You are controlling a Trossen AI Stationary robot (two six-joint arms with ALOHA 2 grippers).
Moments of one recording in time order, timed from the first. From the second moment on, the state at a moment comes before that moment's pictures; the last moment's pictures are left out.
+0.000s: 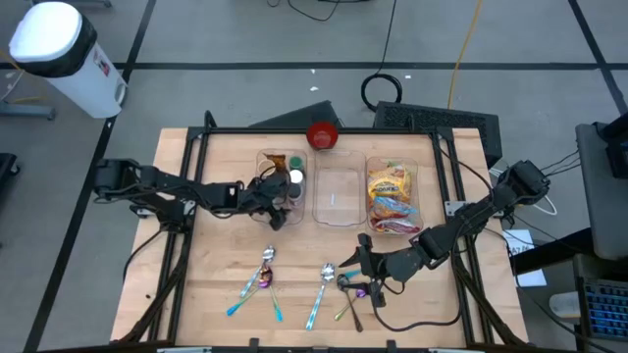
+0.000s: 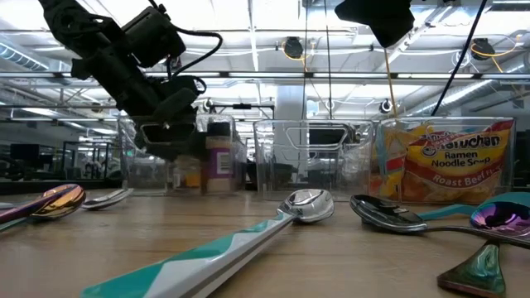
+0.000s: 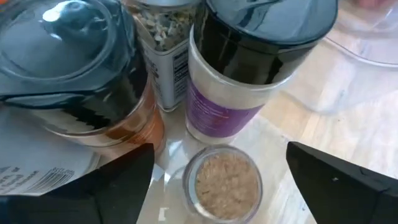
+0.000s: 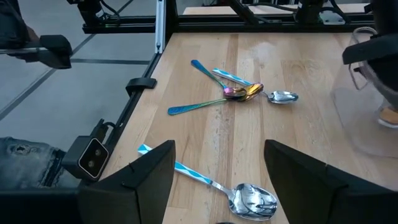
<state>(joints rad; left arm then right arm) 0.06 1.42 0.56 0.06 -0.23 -0.48 0.56 1.46 0.85 0.18 0.31 0.27</state>
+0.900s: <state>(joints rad) 0.00 1.42 0.65 0.02 -0.25 -0.48 0.56 1.46 0.85 0.18 0.31 0.27</state>
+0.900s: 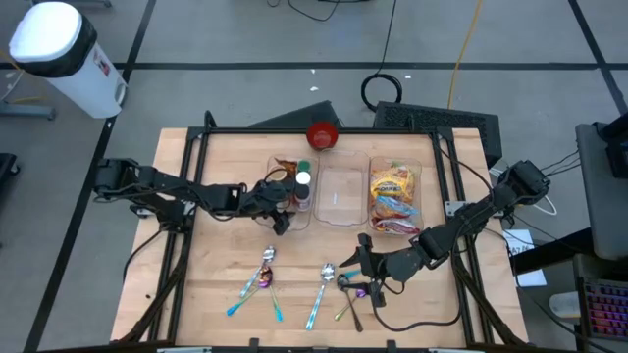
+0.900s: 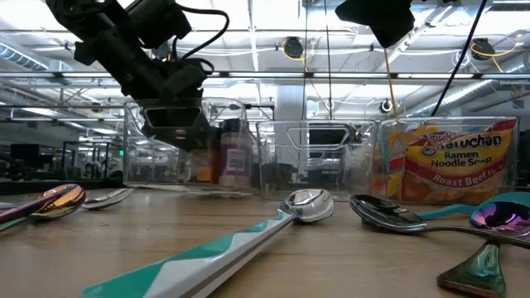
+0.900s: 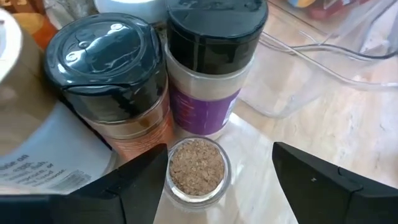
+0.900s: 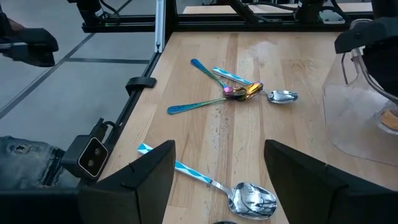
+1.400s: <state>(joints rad) 0.00 1.42 0.65 0.02 -0.26 -0.51 0.56 1.46 0.85 0.18 0.31 0.28</state>
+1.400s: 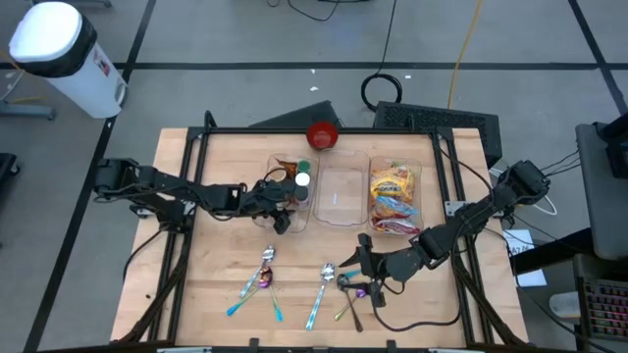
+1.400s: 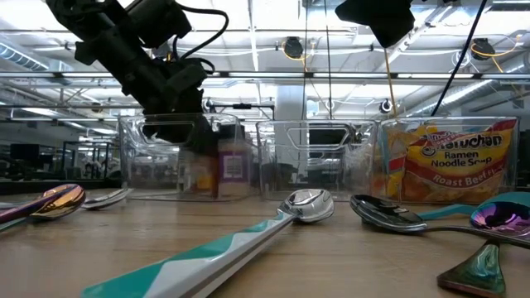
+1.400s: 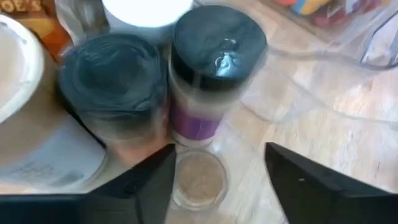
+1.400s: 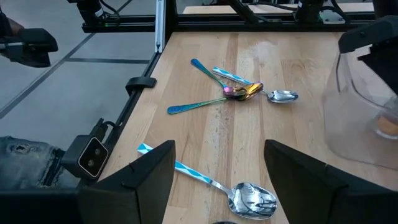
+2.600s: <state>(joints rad) -0.35 1.08 0.65 -0.78 -0.59 -1.12 0.58 1.46 0.85 0.15 0.31 0.30</state>
